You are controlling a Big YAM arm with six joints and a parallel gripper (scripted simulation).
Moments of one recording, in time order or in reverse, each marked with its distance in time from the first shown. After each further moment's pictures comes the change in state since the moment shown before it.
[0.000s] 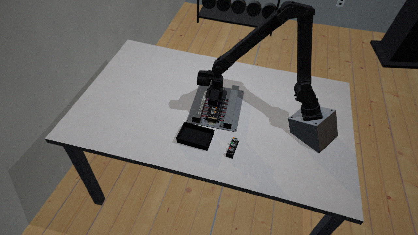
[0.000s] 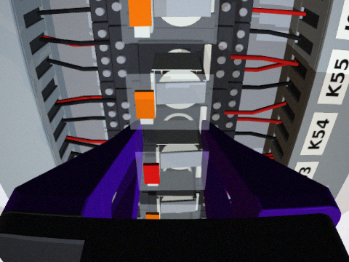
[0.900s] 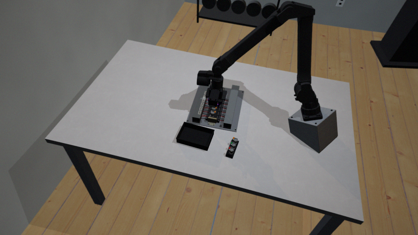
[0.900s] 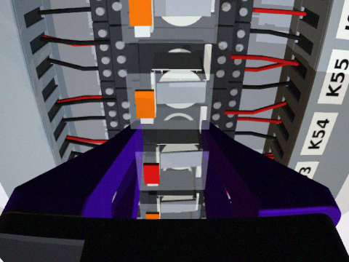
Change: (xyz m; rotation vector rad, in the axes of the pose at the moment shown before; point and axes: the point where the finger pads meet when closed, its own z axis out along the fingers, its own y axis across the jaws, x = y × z) arm 0.000 0.000 0.000 -0.001 0.000 0.000
